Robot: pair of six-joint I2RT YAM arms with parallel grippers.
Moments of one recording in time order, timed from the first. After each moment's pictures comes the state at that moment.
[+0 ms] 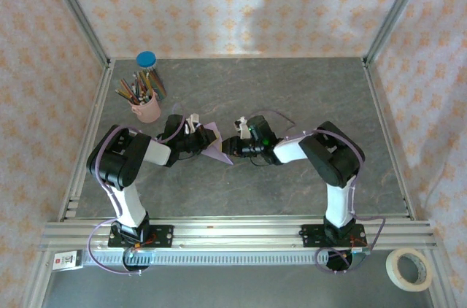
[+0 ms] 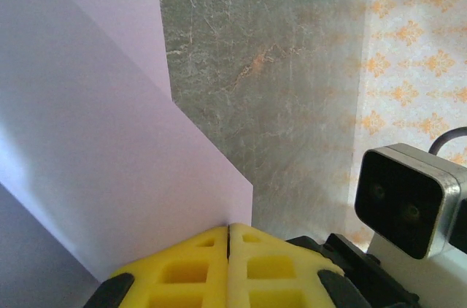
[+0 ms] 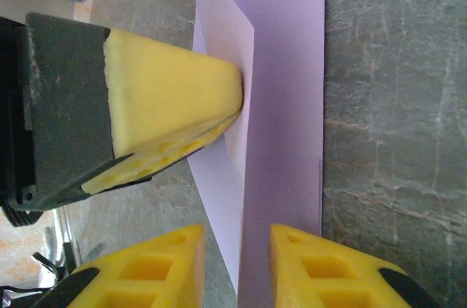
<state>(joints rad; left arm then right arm) -0.27 1.81 0.59 0.64 0.62 -1.04 0.67 1.92 0.84 0.44 -0.55 0.74</state>
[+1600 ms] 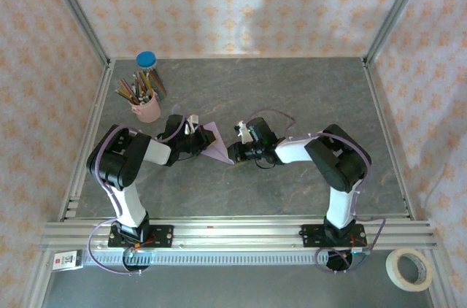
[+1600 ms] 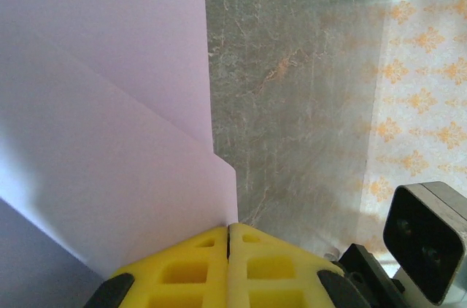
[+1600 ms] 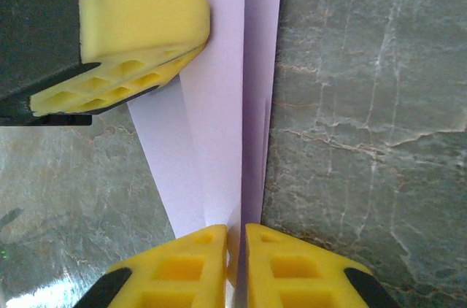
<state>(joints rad) -0.27 1.81 0.60 0.58 0.59 -1.04 0.68 1.86 0.84 0.23 -0.47 0.51</state>
